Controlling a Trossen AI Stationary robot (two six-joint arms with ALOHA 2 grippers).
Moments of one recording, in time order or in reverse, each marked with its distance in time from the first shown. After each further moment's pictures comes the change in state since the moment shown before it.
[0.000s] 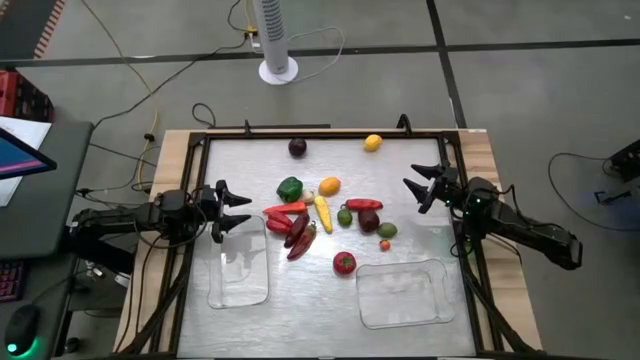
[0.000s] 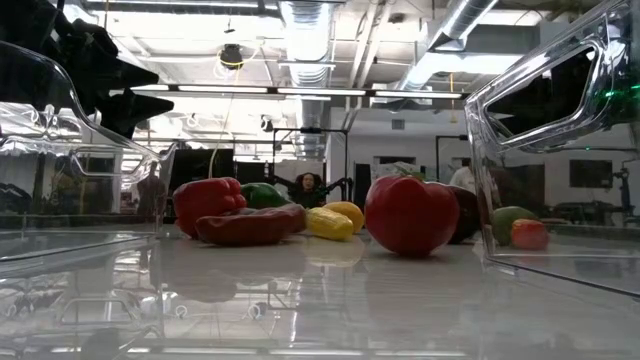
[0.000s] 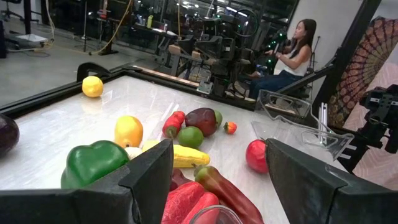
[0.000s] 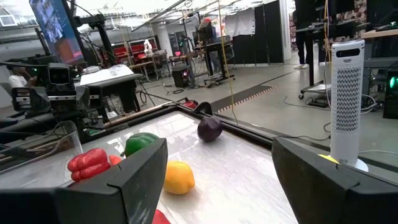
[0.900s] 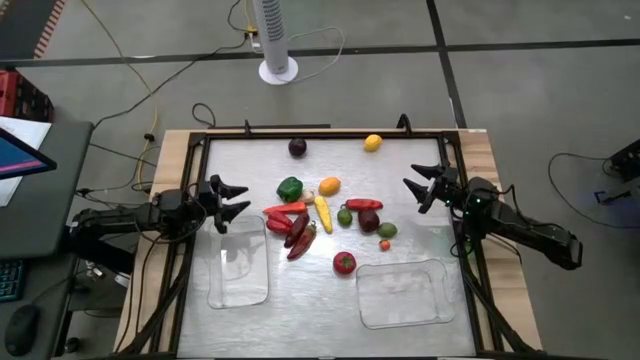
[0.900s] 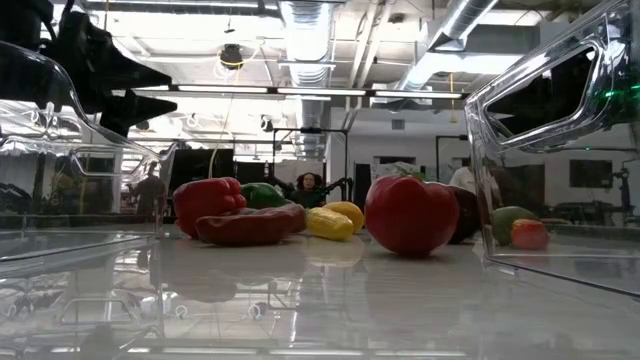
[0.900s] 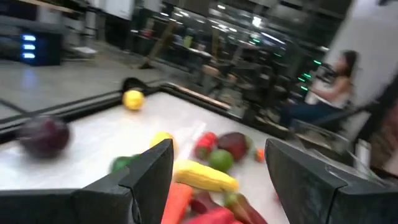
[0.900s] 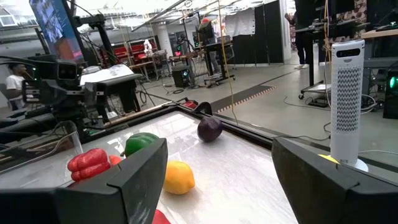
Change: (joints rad) left arm 0.000 0.000 0.000 0.045 -0.209 -0.055; right arm 0.000 0.000 0.000 0.000 0.000 0.000
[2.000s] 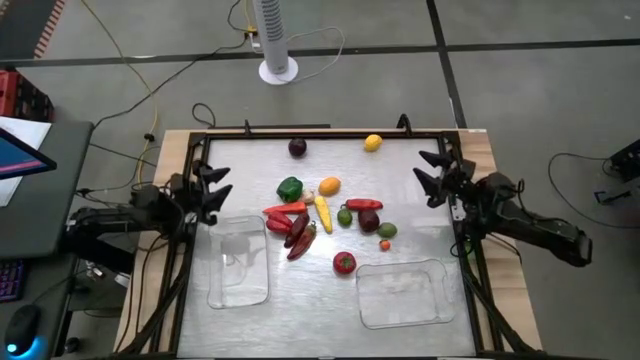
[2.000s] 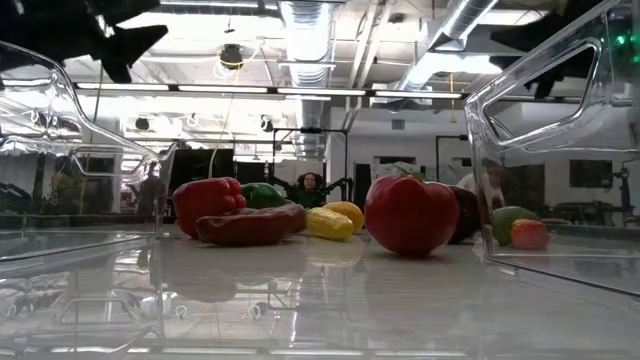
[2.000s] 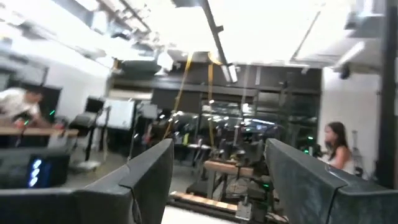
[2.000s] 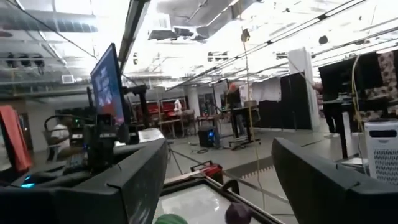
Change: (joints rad) left arm 0.000 0.061 0.041 0.455 -0.025 0.265; right arm -0.006 0.170 0.116 0.371 -0.100 -0.065
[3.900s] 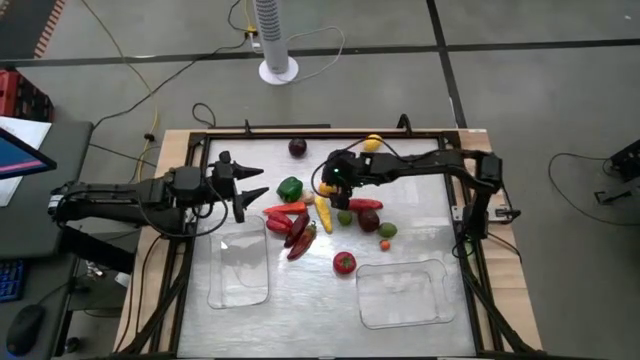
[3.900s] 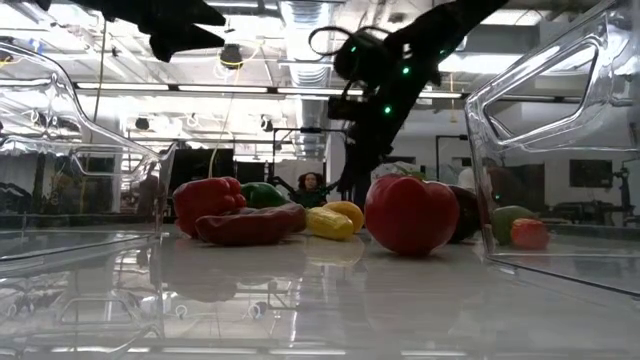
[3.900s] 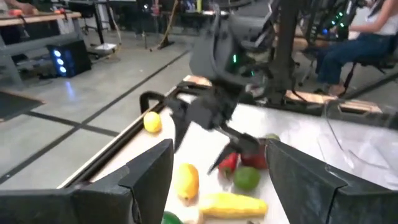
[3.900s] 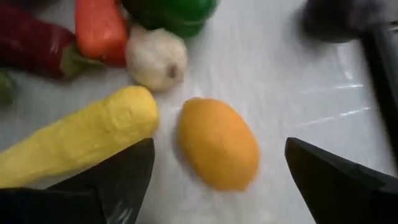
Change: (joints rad) left arm -0.032 0.607 0.541 -0.567 -0.041 -0.023; right arm 0.162 1.677 1.144 -0.777 0.092 -0.323
